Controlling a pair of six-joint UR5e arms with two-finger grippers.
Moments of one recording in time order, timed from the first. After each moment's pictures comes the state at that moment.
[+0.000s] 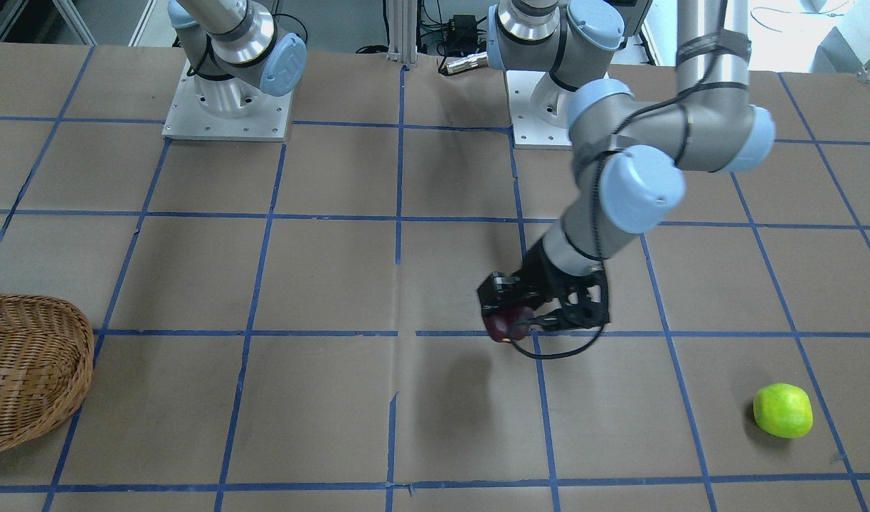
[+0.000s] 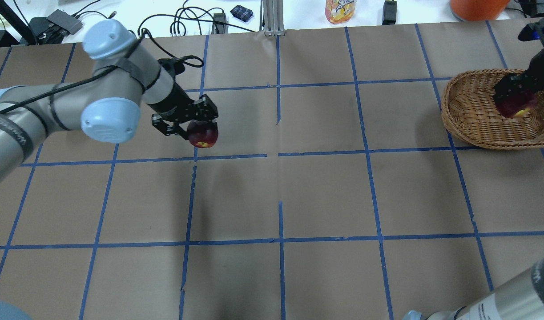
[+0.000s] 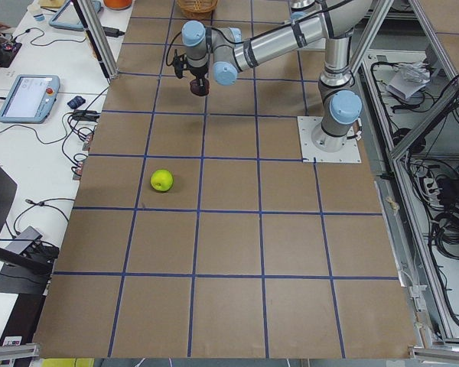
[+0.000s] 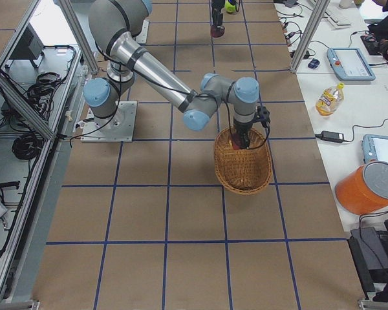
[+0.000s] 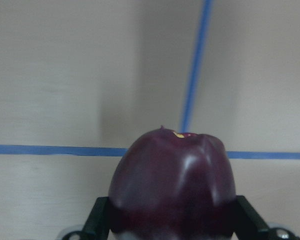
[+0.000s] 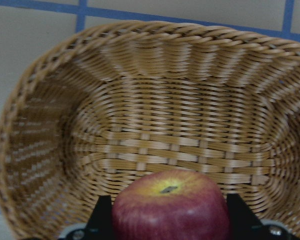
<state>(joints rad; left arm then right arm) -1.64 -1.87 -1.78 -1.03 1.33 -0.30 0.97 -1.13 1.60 -2.16 -1.48 -0.75</state>
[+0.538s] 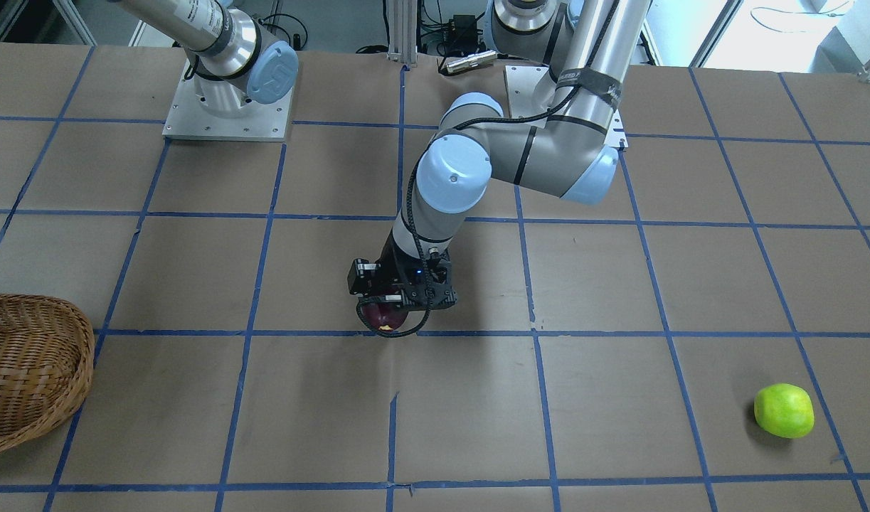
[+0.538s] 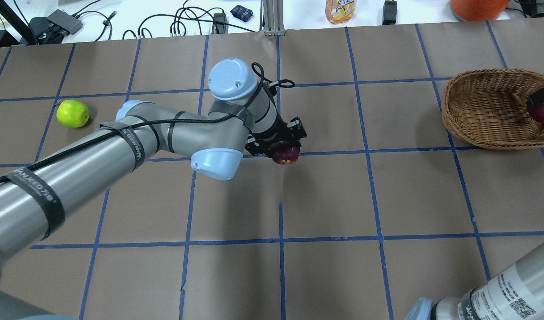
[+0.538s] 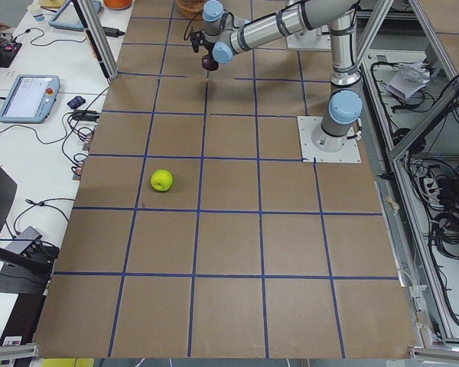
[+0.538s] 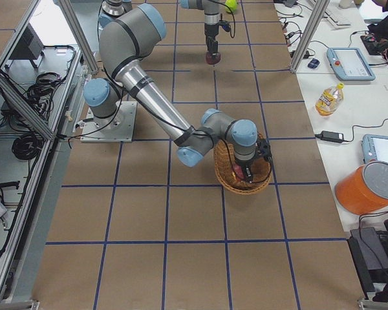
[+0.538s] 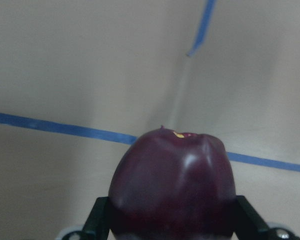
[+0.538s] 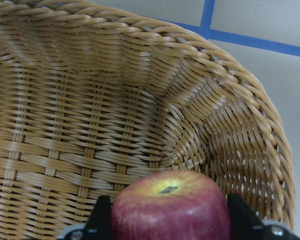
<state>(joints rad) -1.93 -2.01 -1.78 -0.76 1.34 -0.58 0.85 -0.99 1.49 -2.20 -1.41 -0.92</state>
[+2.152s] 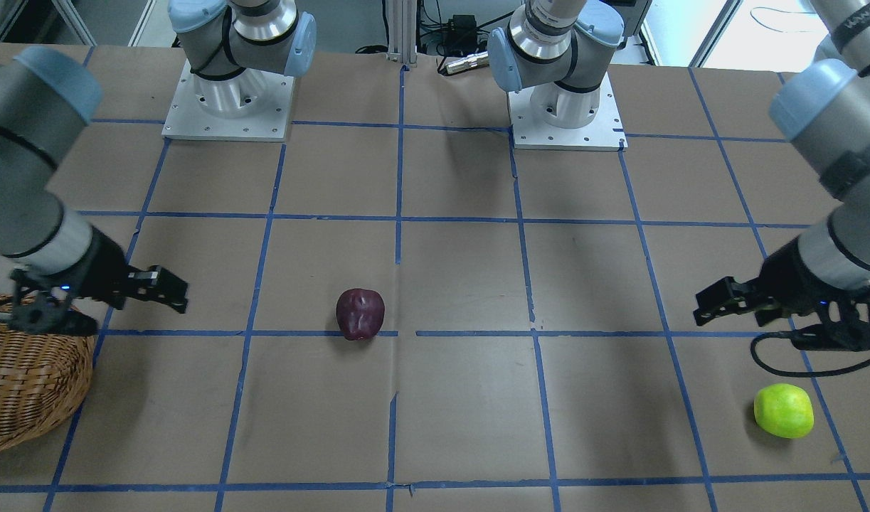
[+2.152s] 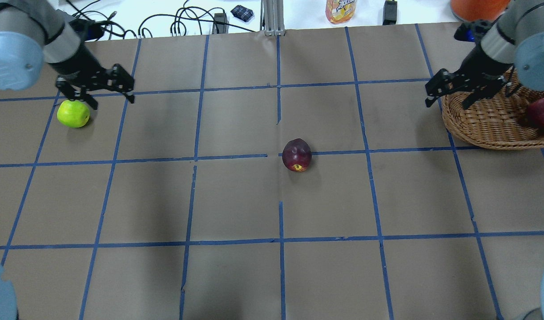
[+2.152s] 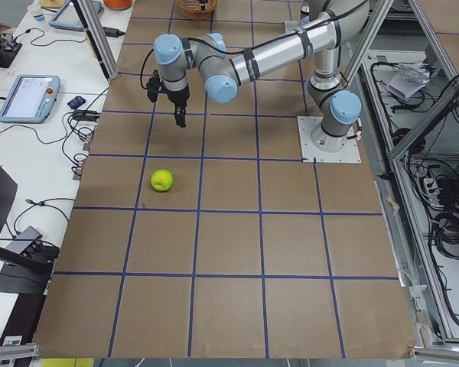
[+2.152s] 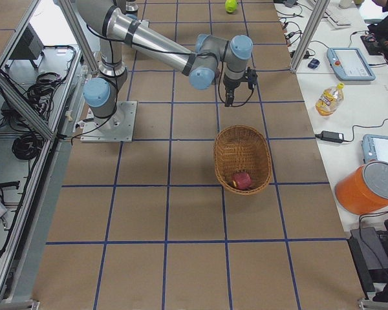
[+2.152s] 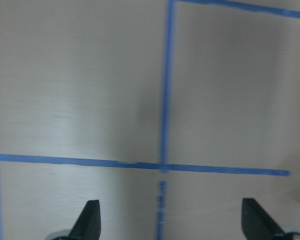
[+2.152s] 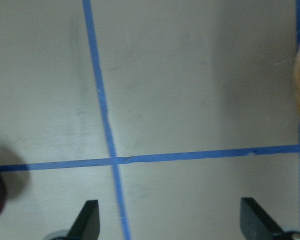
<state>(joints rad) -1.18 -1.91 -1.49 -1.35 1.55 0.41 1.41 -1.32 1.71 -1.91 -1.45 -0.02</state>
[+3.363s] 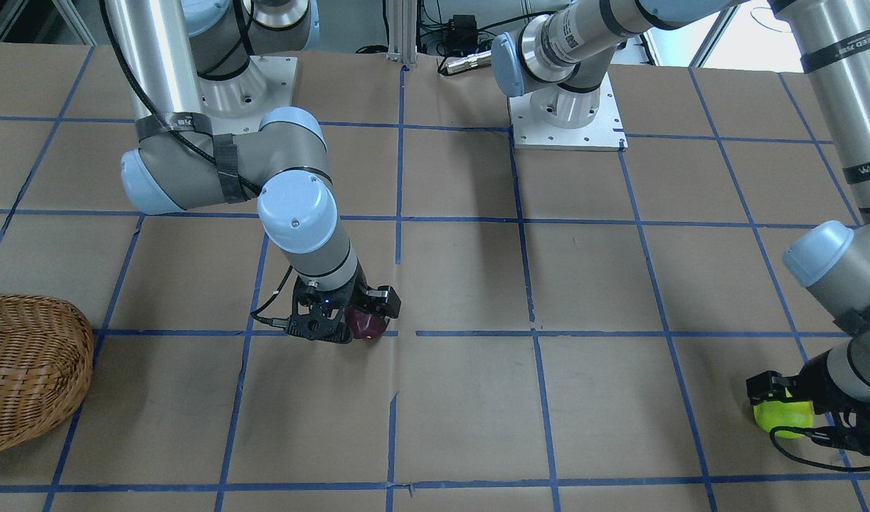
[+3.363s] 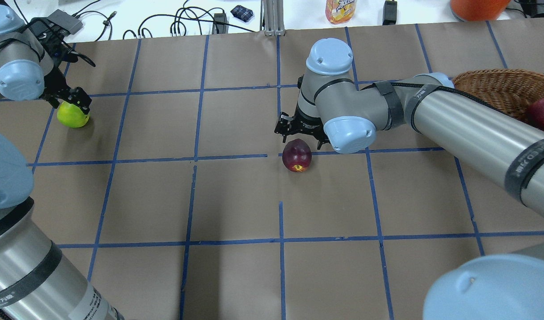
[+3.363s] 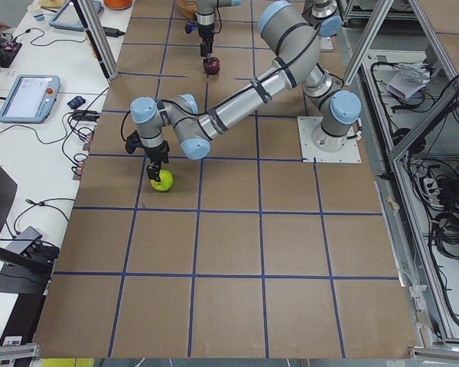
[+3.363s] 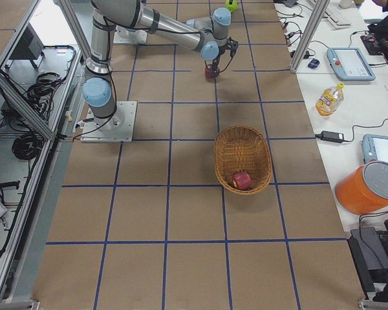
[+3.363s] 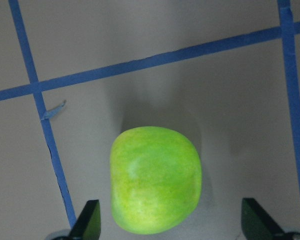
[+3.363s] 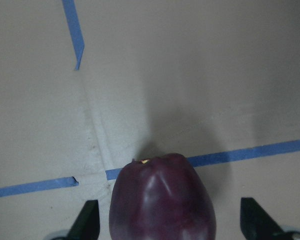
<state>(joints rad) -1.13 -2.24 -1.38 -1.05 1.70 0.64 1.82 -1.12 1.73 -2.19 -1.44 0.43</state>
